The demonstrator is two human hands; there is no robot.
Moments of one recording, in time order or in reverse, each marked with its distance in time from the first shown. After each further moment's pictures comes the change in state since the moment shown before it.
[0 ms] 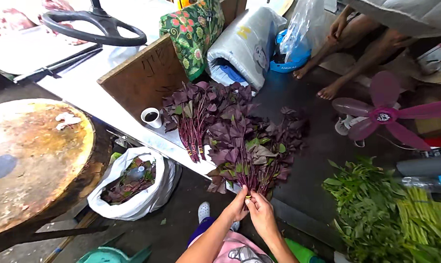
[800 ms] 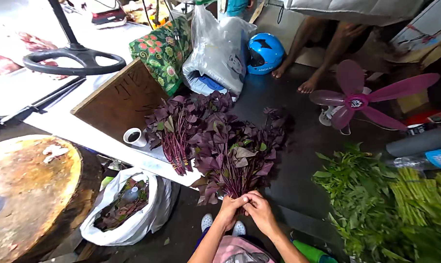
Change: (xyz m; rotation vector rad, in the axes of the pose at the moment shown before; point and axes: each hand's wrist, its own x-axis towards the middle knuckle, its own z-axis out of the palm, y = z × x) left_hand 0.000 0.005 0.041 0.234 0.306 0.151; right_hand 0.018 0.030 -0.046 0.420 -0.127 0.068
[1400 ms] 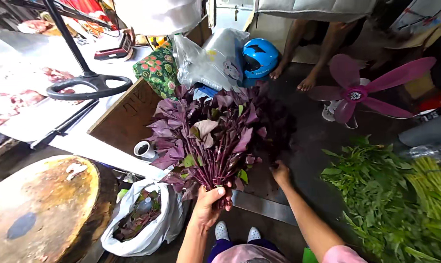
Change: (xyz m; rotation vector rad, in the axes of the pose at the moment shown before) left_hand -0.056 0.133 0.007 -0.175 -0.312 0.291; right_hand 0.154 0.062 -0.084 -0.483 0.360 0.274
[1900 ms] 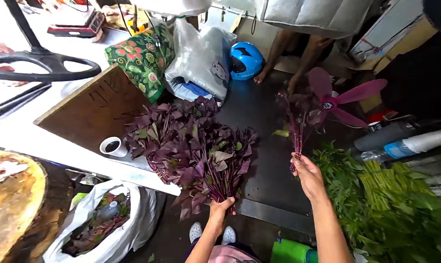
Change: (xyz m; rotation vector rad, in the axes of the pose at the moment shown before) left_hand 0.013 -0.150 -0.050 0.200 0.482 -0.230; right_hand -0.077 -0.023 -0.164 0.760 0.067 -0.409
